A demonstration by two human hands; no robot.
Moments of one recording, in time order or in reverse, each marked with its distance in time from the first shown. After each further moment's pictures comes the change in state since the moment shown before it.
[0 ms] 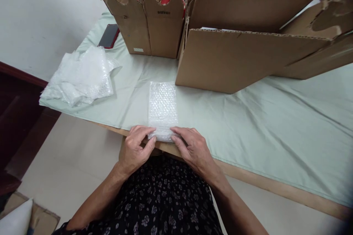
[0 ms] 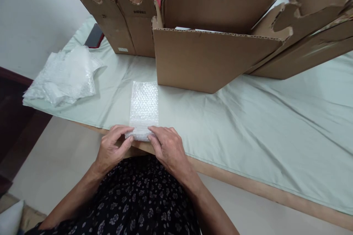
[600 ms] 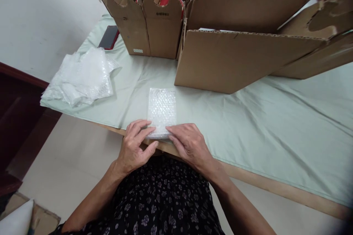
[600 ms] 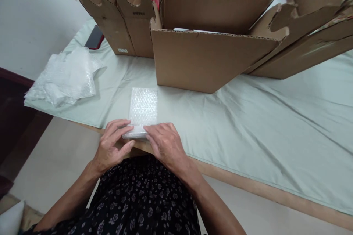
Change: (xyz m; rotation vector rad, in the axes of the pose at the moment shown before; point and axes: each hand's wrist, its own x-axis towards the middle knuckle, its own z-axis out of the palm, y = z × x) left_hand 0.005 -0.001 -0.006 0.100 -0.031 0.122; right_hand 0.009 0.008 0.001 -0.092 -0.068 -0.153
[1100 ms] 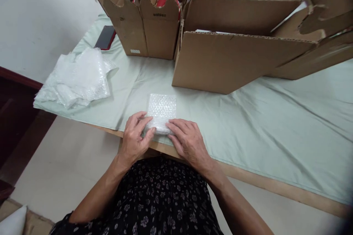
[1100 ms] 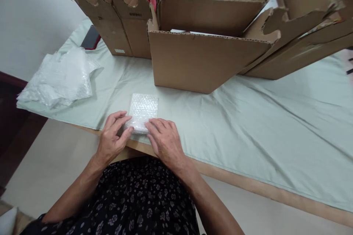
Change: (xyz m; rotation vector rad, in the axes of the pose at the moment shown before) left_hand 0.017 -0.009 0.015 0.033 0.066 -0.120; right_hand -0.001 0.003 0.000 -0.146 -0.015 0.009
